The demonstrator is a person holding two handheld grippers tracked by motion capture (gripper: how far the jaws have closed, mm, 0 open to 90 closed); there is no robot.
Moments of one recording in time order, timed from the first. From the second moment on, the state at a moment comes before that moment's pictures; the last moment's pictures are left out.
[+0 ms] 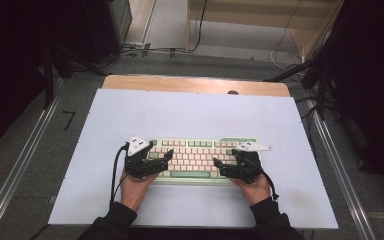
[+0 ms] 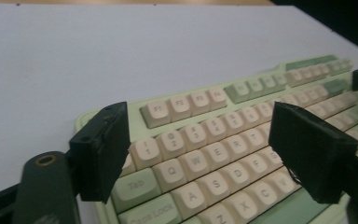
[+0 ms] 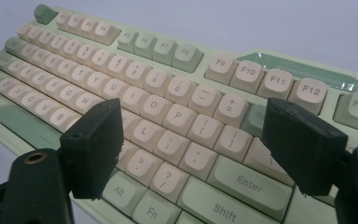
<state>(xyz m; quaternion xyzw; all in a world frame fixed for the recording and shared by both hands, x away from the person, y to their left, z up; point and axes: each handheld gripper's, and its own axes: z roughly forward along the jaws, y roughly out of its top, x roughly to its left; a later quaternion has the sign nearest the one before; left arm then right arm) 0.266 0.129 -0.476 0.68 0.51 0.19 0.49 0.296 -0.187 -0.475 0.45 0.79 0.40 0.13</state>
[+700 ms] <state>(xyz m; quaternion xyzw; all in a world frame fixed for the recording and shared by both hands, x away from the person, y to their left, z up) 0.266 0.117 -0.477 0.69 0.51 0.19 0.48 0.295 -0.190 -0.465 0.46 0.77 0.42 0.15</state>
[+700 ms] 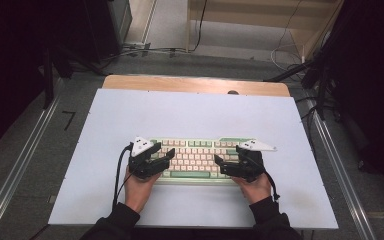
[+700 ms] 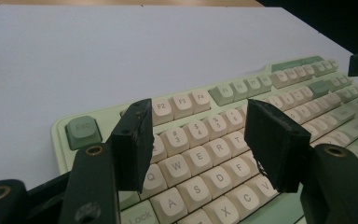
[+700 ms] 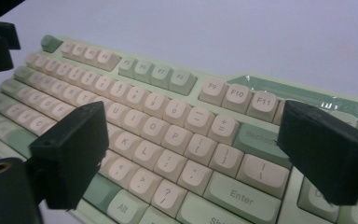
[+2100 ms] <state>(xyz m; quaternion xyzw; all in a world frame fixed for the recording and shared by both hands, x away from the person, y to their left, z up) 0.297 0.076 -0.485 0.76 0.47 0.12 0.43 0.296 -0.195 -0.462 0.46 0.77 0.43 0.13</state>
